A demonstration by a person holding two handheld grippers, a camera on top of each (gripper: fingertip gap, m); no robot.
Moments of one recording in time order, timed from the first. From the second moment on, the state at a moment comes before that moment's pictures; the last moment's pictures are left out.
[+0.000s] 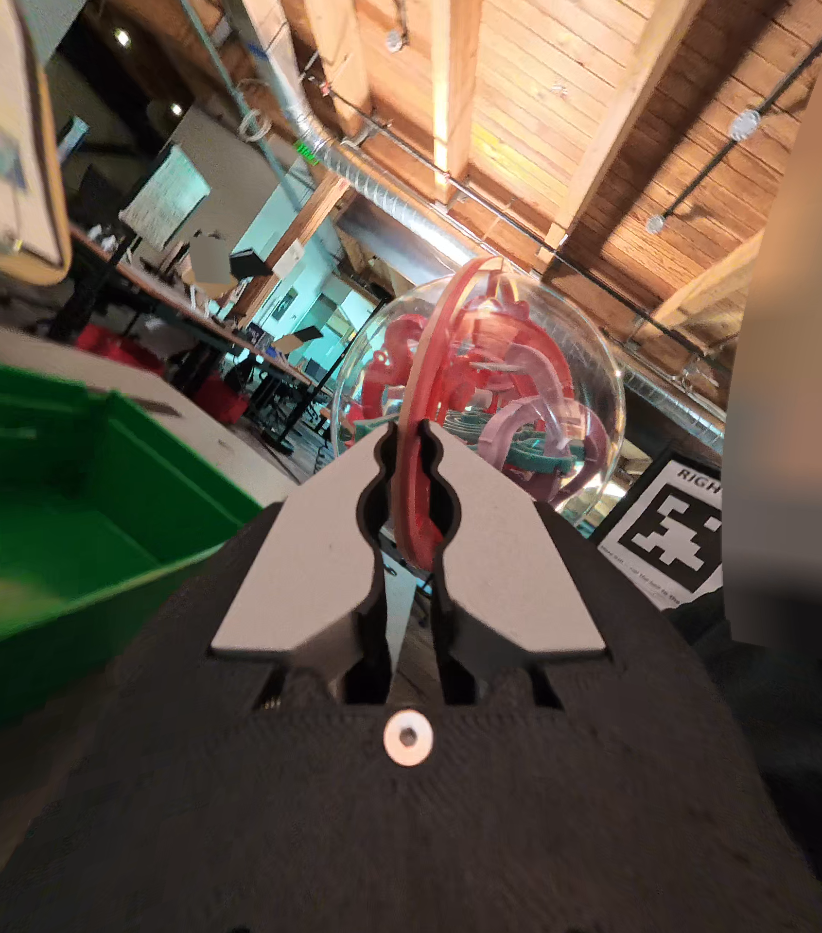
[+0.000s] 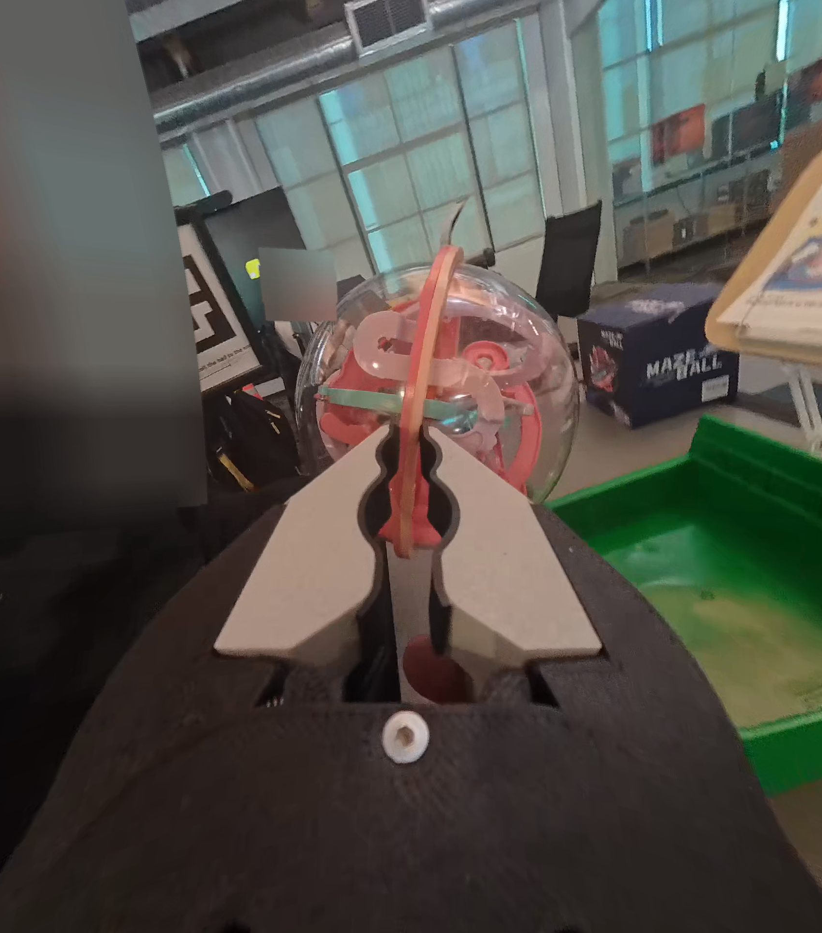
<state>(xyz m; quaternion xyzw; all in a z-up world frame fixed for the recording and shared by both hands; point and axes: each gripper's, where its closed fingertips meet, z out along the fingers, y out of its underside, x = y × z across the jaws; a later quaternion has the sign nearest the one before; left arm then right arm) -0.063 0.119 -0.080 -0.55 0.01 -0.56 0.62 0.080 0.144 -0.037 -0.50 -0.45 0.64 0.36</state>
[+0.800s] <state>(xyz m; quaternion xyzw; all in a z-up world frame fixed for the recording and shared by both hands) -0.047 0.083 0.116 -0.39 0.24 -0.42 0.79 0.101 0.116 0.097 -0.28 -0.56 0.55 0.55</state>
